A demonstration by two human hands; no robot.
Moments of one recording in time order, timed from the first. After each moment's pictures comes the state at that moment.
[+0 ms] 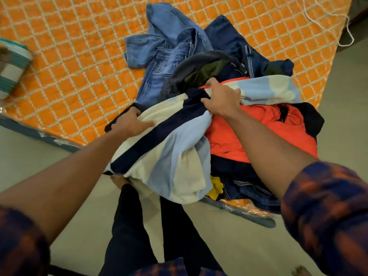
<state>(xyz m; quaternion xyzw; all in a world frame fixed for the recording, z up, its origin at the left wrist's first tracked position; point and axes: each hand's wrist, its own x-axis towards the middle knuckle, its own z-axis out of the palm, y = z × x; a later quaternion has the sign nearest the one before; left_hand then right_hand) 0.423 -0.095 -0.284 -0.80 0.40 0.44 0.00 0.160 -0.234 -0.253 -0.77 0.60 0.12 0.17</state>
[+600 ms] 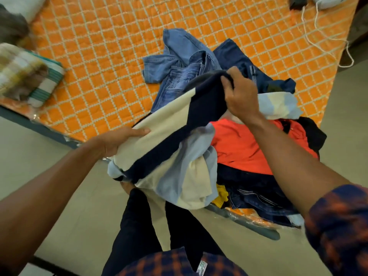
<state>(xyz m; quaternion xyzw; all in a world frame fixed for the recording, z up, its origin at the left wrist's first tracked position) 0.469 -0.056 -0.188 -0.63 0.20 0.75 -0.11 0.160 -0.235 -0.172 -0.80 0.52 -0.23 0.19</state>
